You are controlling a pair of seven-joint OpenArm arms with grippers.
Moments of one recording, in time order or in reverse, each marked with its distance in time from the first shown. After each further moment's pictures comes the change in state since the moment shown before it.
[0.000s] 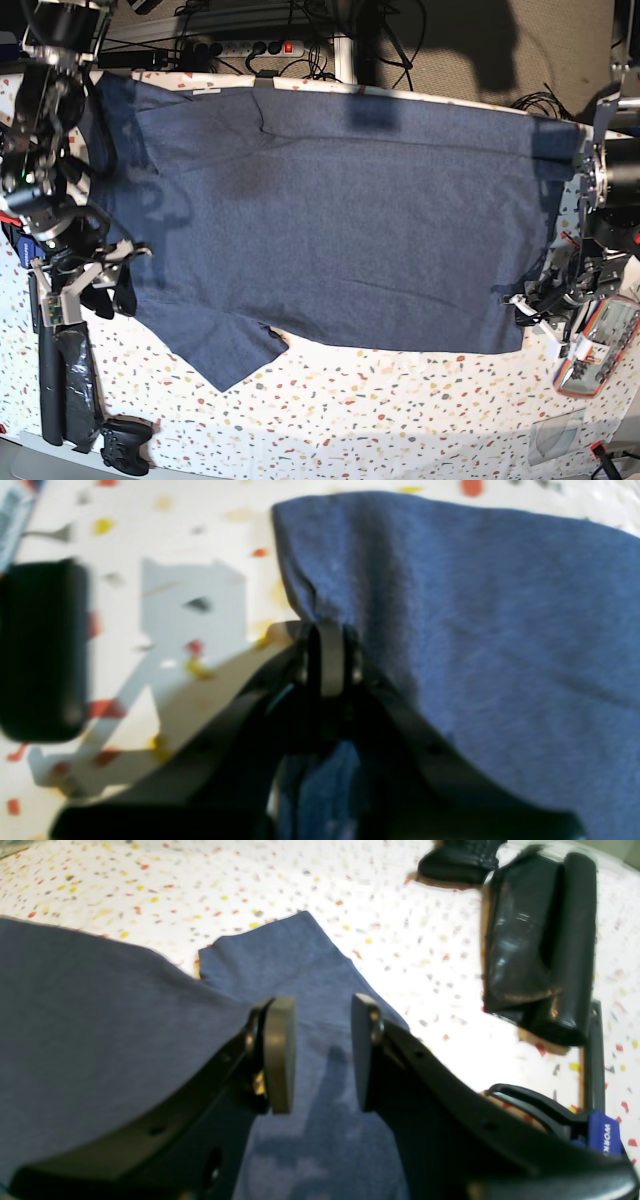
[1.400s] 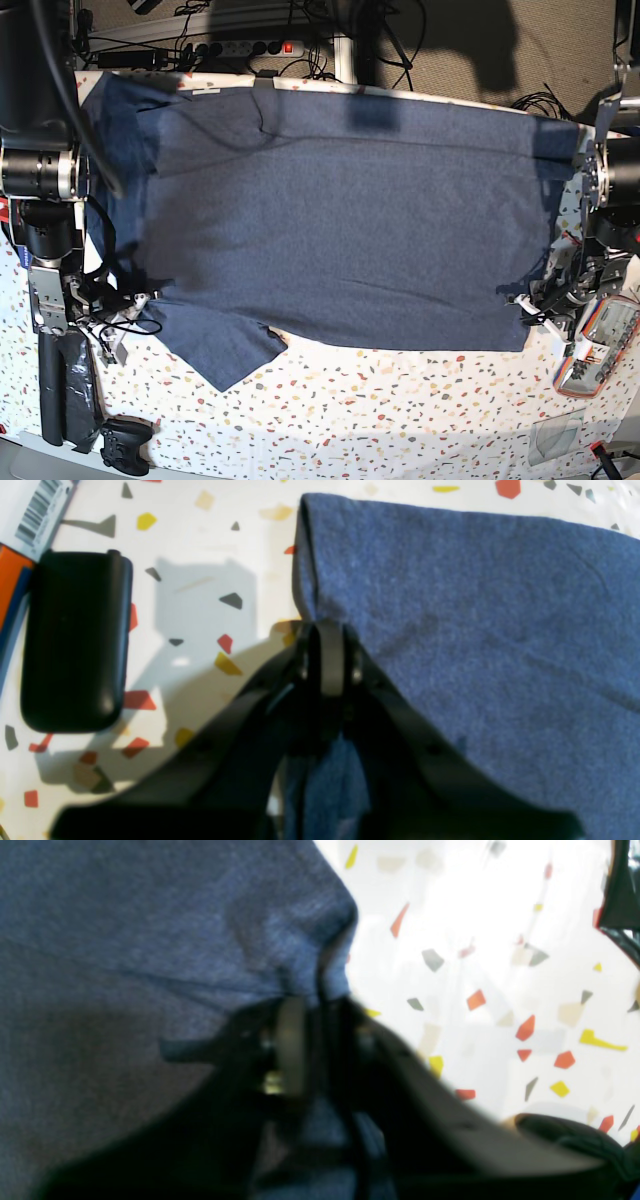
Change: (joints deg) left arm 0.1 0.1 0.0 0.0 0.0 0.4 0.0; right arm 45.1 2.4 -24.8 -78.9 -16.7 0.9 3.1
